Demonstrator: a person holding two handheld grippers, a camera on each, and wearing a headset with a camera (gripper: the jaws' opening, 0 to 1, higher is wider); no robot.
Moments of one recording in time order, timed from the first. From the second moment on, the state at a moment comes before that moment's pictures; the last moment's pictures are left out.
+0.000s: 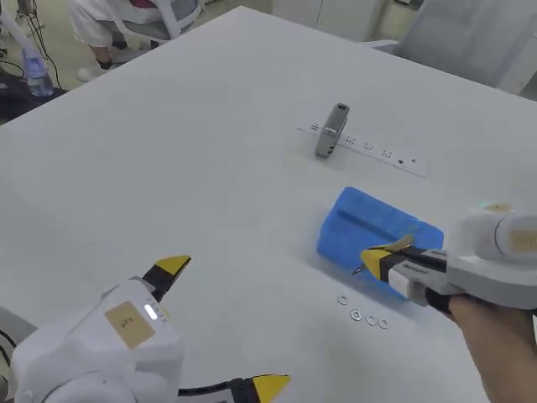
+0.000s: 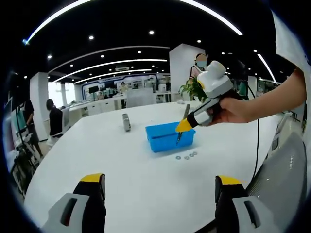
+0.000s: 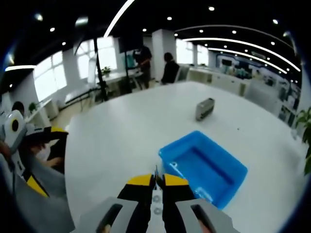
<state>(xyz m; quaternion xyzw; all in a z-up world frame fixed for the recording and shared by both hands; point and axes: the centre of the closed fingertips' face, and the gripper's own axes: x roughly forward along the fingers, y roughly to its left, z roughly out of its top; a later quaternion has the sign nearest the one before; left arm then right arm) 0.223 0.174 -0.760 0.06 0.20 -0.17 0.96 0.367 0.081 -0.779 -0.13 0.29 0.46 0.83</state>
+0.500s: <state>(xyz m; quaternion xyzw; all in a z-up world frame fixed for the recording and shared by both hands) 0.223 0.176 -0.759 0.06 0.19 -0.17 0.97 0.363 0.080 -0.817 -0.16 0.33 0.45 0.81</state>
